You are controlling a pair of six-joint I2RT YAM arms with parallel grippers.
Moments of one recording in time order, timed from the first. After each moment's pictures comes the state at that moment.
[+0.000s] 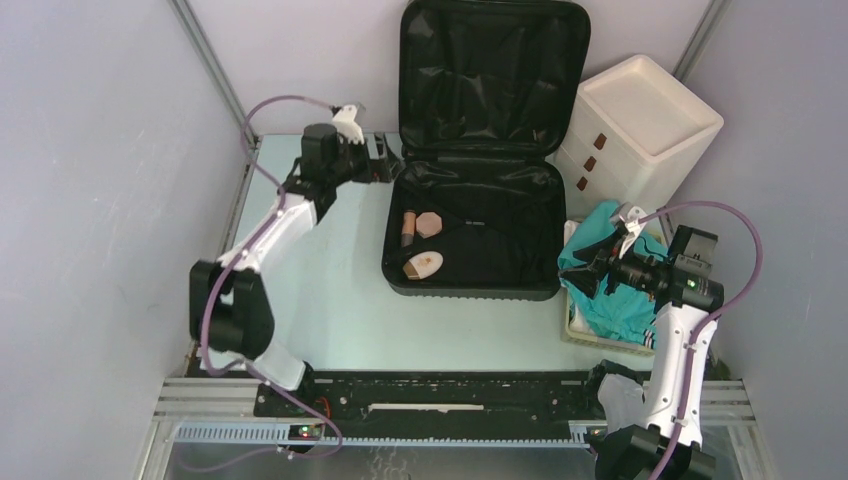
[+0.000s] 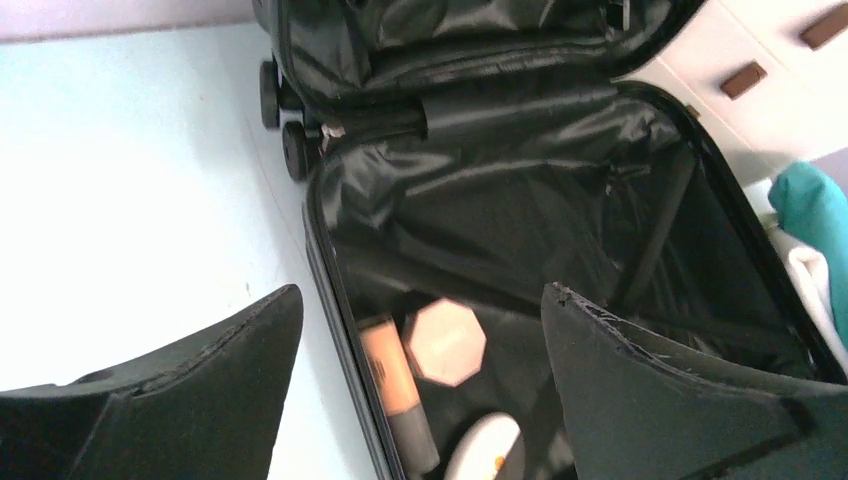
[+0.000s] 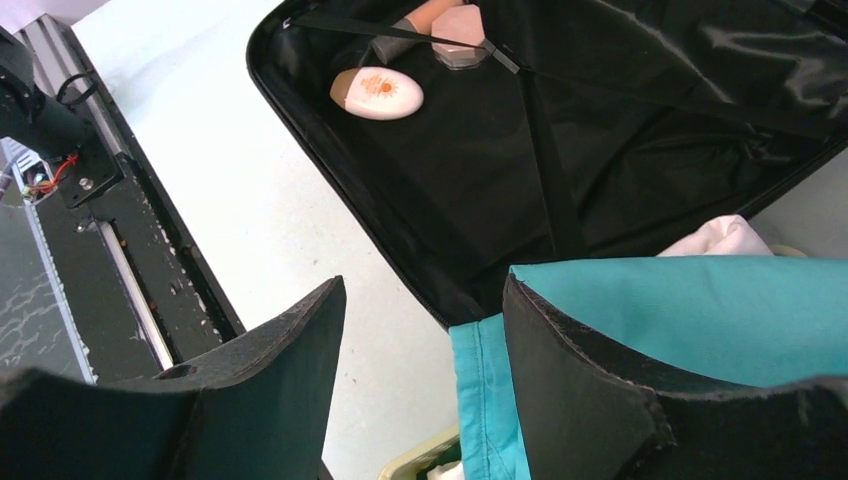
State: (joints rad) left arm -0.25 1.53 1.22 -0.05 0.31 -0.25; right arm -0.42 0.84 0.86 -0.92 -1.24 -0.70
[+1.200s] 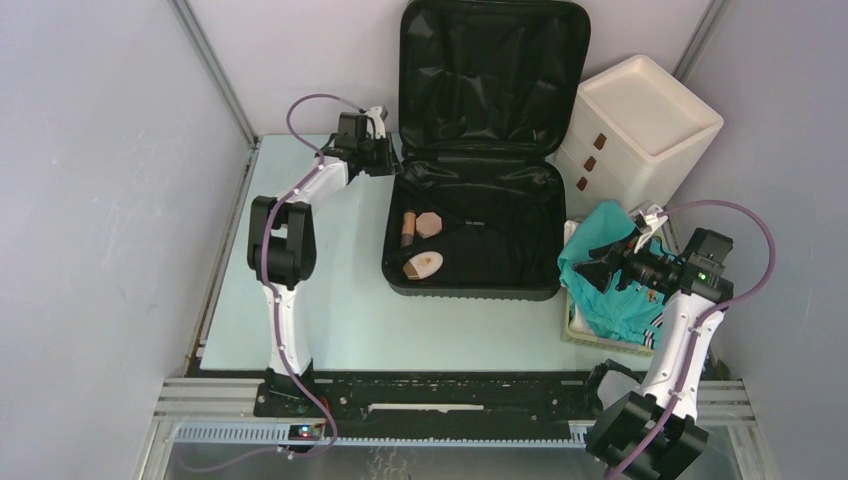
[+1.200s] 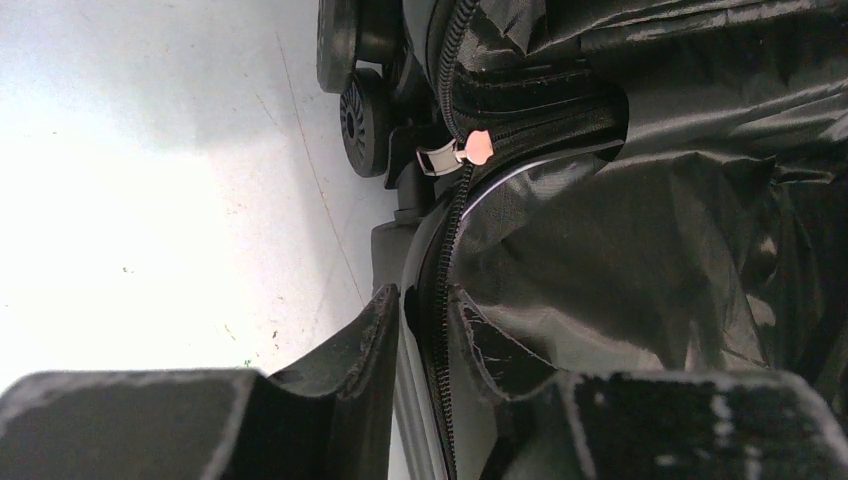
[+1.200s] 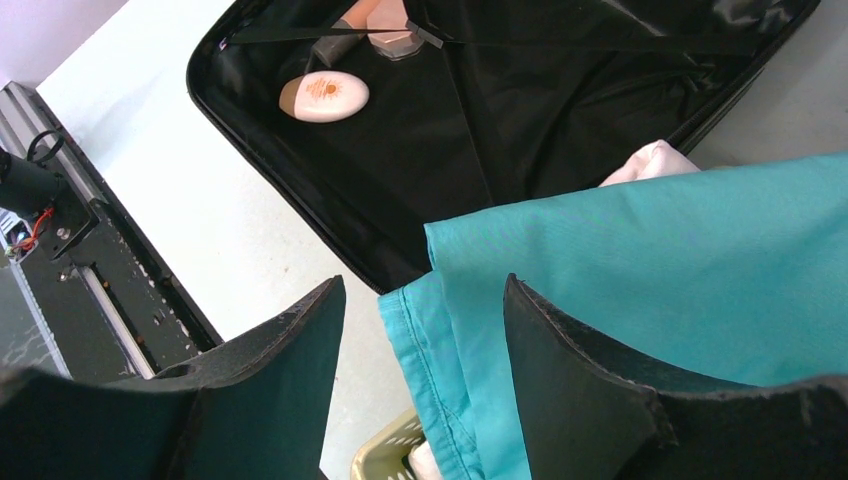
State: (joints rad) left arm -0.22 2.15 1.75 -0.27 0.32 -0.25; right arm -0.57 0.92 0.84 -0.91 -1.24 -0.70
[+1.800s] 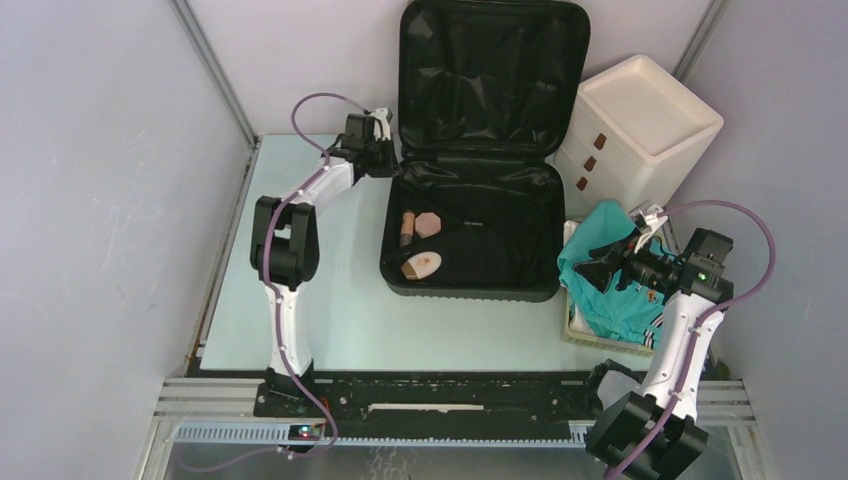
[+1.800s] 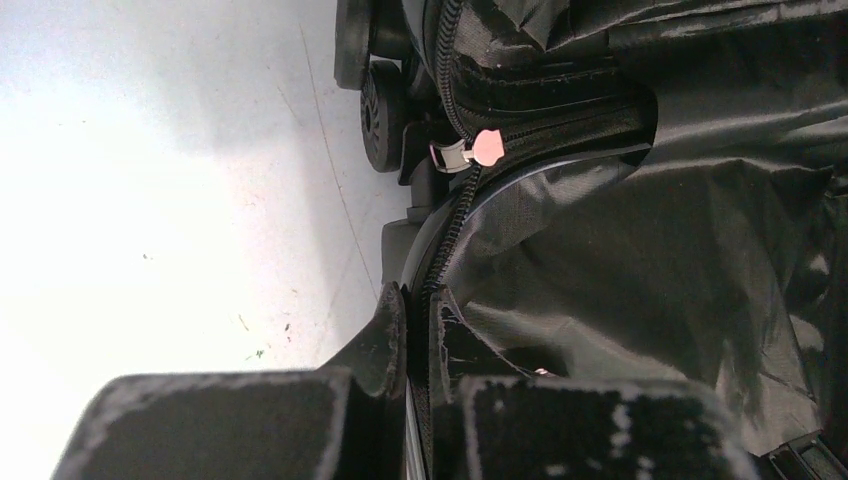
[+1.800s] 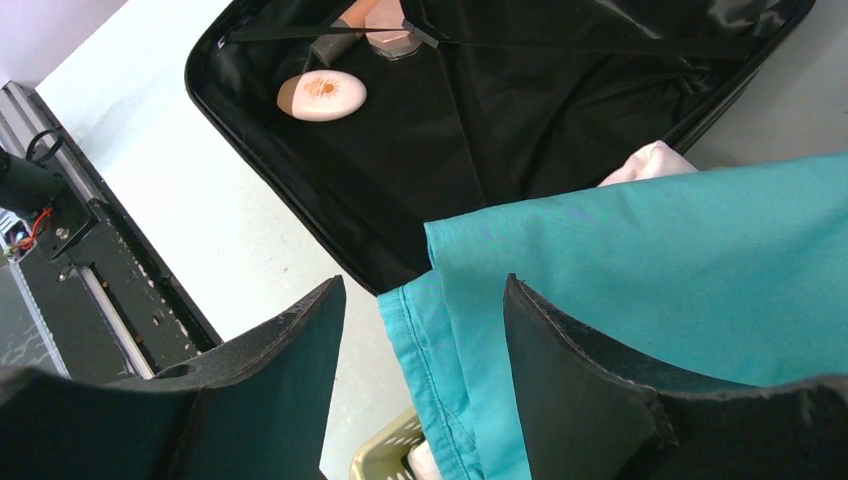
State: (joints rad) left arm -0.24 2.15 1.76 -0.30 0.22 -0.23; right arm -0.57 0.92 0.84 -0.91 -1.24 -0.70
